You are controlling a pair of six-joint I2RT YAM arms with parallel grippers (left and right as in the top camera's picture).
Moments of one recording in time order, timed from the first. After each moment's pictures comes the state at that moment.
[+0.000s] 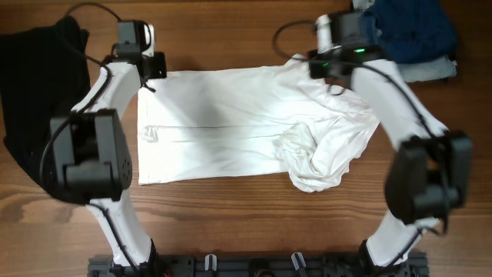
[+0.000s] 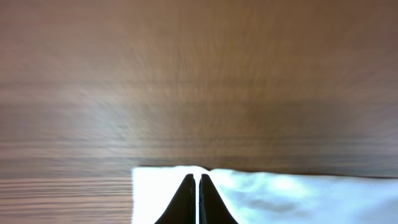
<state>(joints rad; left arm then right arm) 0.02 2.08 1.50 -0.37 -0.05 -0.01 0.15 1.89 1.52 -0.60 -0.03 0.04</state>
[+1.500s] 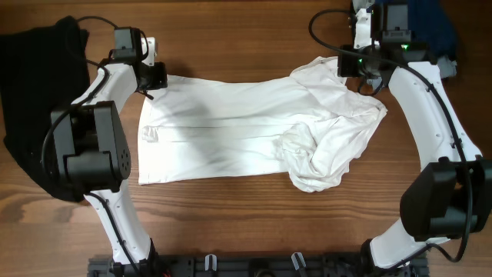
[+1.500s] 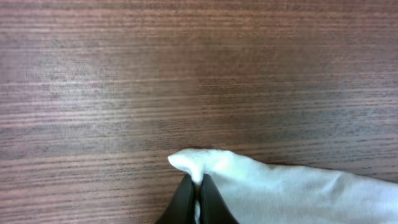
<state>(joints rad) 0.06 2.19 1.52 -0.45 0.09 0.00 0.05 1.80 1.54 -0.75 -0.12 0.04</state>
